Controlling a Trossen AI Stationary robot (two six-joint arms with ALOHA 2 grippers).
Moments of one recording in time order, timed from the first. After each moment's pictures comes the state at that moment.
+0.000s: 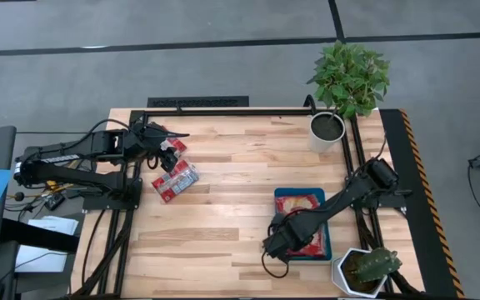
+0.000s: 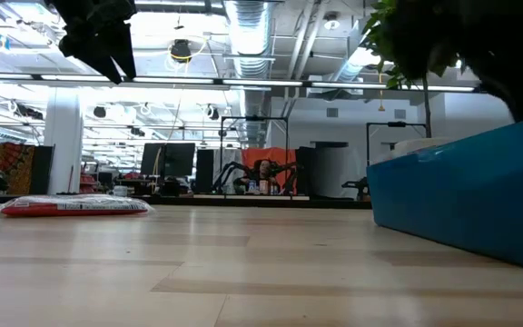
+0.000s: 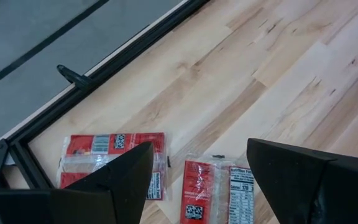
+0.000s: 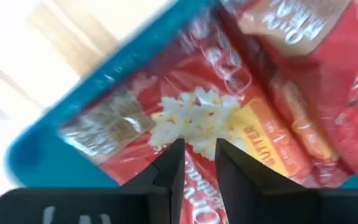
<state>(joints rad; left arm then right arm) 0.14 0.86 0.96 -0.91 -0.52 -0.44 0.53 1.93 1.45 -1.16 -0.05 1.20</state>
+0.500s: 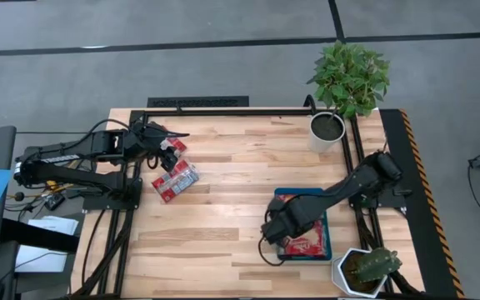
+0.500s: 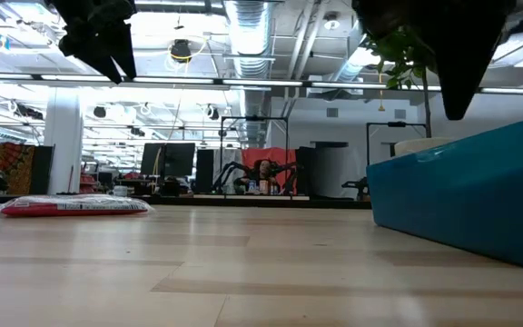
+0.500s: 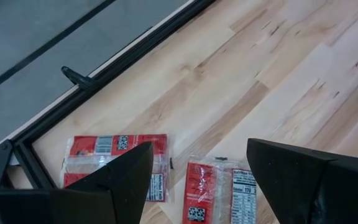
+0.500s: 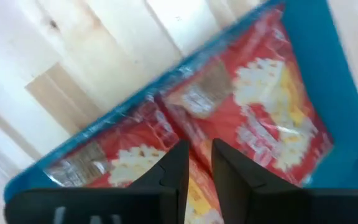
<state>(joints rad) 0.14 0.86 0.96 -0.91 -0.54 -0.44 0.45 1.86 1.53 -1.29 0.15 1.06</state>
